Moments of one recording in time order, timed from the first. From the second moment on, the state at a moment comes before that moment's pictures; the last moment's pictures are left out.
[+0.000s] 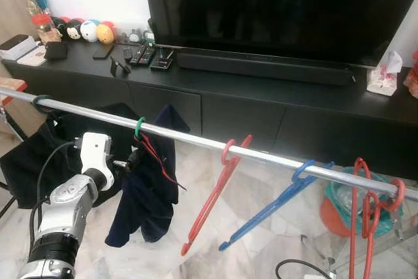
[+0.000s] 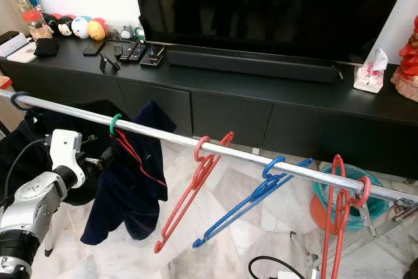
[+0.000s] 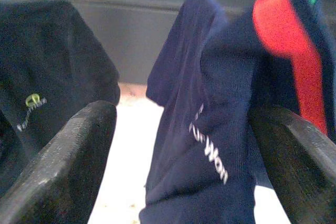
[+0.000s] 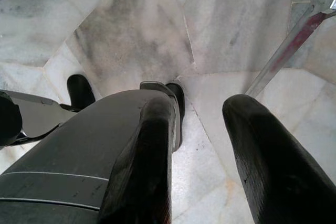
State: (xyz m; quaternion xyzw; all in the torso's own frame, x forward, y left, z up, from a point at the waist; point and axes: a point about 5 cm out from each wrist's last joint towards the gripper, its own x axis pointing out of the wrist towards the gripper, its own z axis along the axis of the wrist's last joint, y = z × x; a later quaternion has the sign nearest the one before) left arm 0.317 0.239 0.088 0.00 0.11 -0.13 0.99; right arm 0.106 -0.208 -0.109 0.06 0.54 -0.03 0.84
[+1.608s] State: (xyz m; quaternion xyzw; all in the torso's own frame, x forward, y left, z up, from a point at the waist) left arm 0.332 0.206 0.064 -0.03 0.11 -0.15 0.98; right arm 0.107 -0.210 -0.108 0.06 0.54 -0.03 0.84
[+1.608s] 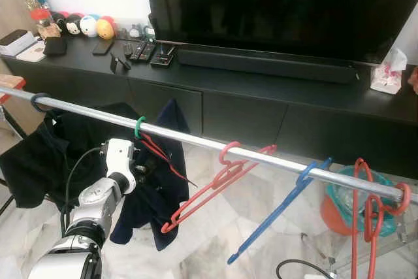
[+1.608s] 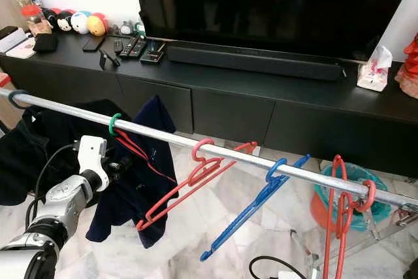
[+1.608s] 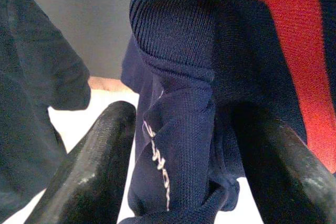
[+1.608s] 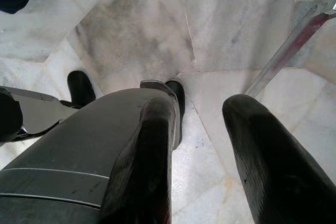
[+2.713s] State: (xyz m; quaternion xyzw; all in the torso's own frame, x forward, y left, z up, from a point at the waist) left arm 0.332 0.204 0.066 -0.04 0.08 -0.16 0.98; right arm 0.106 -0.210 -0.108 0.06 0.54 -0.02 0.84
